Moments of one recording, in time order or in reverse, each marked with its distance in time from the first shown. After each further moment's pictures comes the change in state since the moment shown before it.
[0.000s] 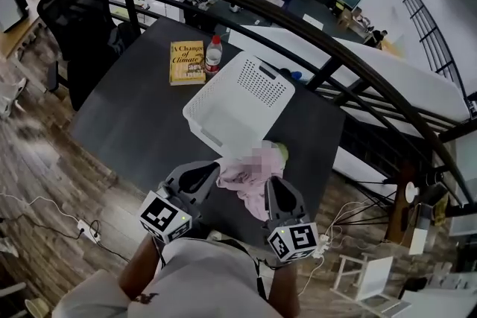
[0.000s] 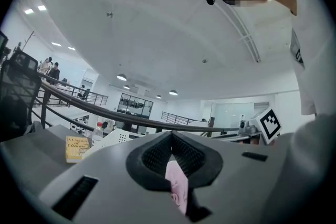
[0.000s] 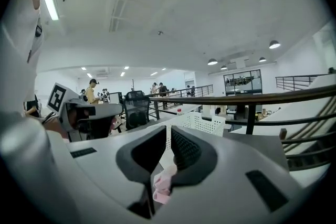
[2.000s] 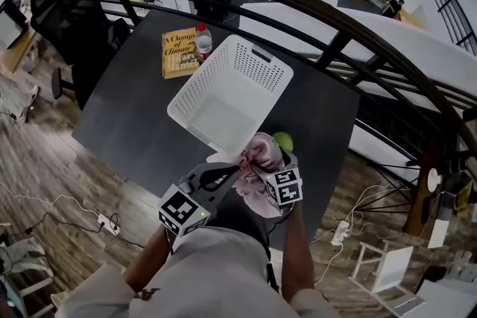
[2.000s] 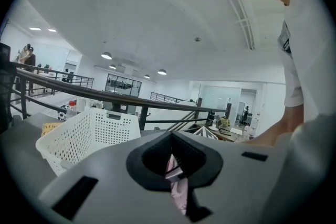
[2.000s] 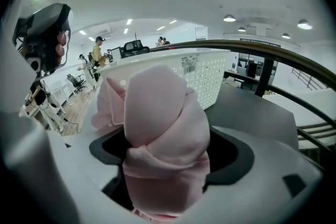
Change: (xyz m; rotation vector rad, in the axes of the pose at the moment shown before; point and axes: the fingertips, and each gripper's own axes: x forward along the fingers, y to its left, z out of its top) left arm 0.091 -0.045 -0.071 0.020 0.250 -0.145; right arm 0.098 -0.112 -0.205 -0.064 0.538 0.116
